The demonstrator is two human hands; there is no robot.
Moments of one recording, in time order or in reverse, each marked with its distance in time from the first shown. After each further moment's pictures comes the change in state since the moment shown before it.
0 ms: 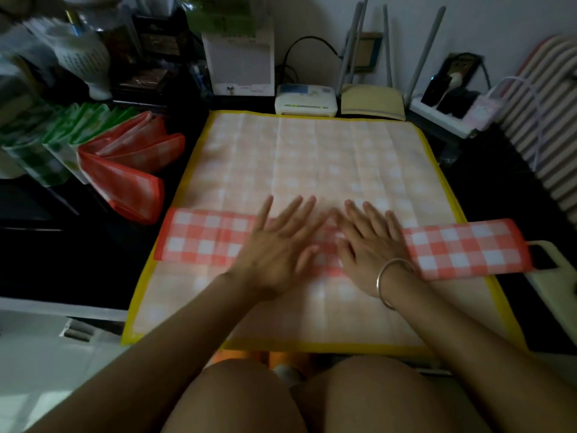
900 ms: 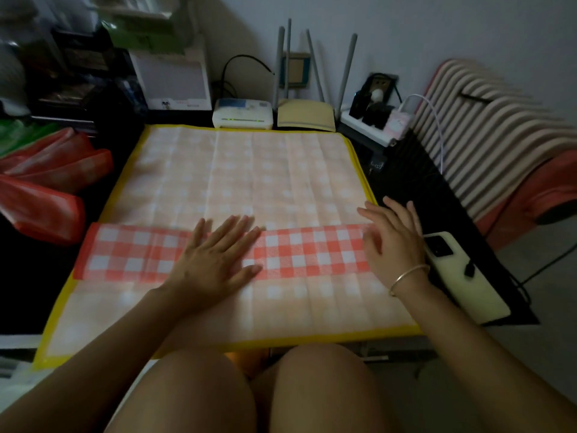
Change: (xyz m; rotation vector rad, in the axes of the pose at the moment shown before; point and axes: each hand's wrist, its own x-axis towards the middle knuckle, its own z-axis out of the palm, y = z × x) left_hand 0.004 0.008 0.019 0.019 -0.120 -0.067; right_hand -0.050 0.119 -0.027 0.277 0.522 0.108
